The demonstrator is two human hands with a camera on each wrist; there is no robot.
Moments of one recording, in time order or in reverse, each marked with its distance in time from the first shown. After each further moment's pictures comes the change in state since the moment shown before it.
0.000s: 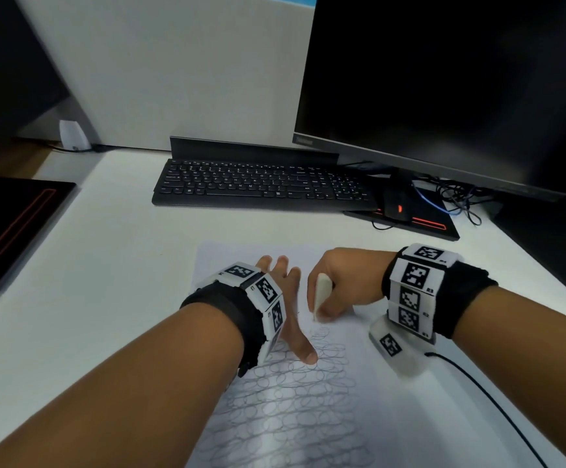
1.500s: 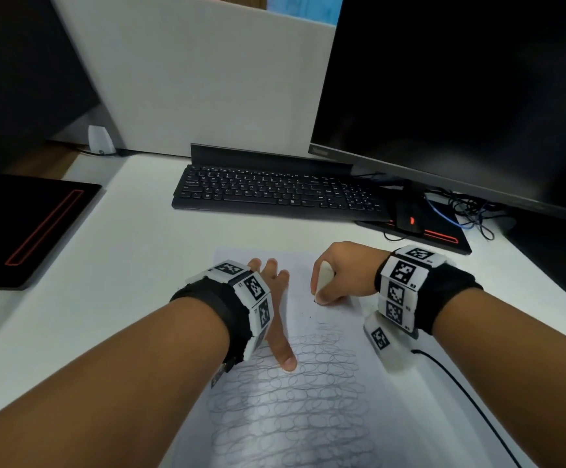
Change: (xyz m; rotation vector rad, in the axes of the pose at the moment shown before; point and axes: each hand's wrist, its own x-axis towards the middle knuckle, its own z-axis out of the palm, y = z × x) left_hand -0.013 -0.029 -0.002 0.023 -0.070 -0.059; right_hand 0.020 -0.003 -0.006 0.022 0.146 0.092
